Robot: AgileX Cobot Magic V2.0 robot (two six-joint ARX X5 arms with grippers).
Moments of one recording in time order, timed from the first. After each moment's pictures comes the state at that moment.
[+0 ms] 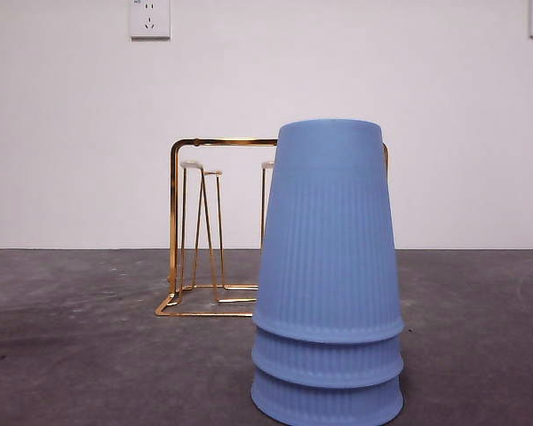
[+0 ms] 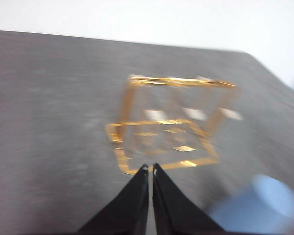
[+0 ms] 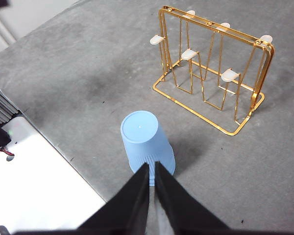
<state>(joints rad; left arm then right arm) -0.51 0.42 0.81 -0.70 -0.07 -0.32 1.08 0.59 1.15 -1.11 0.19 0.37</state>
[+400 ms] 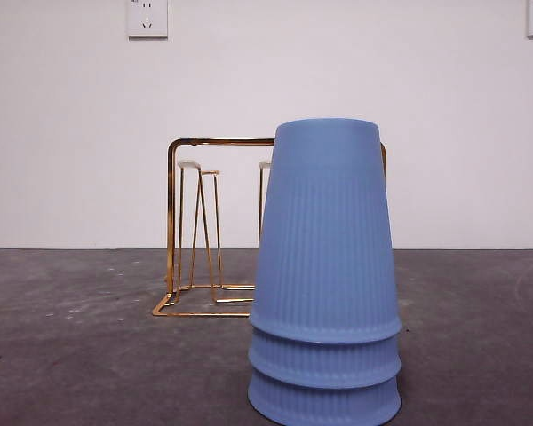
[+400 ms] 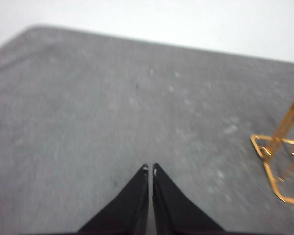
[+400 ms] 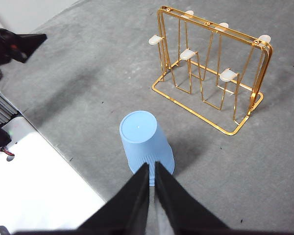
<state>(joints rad) -0.11 0.11 0.23 -0.33 -0.13 -0.14 1.08 0.59 1.15 -1.11 0.19 0.37</state>
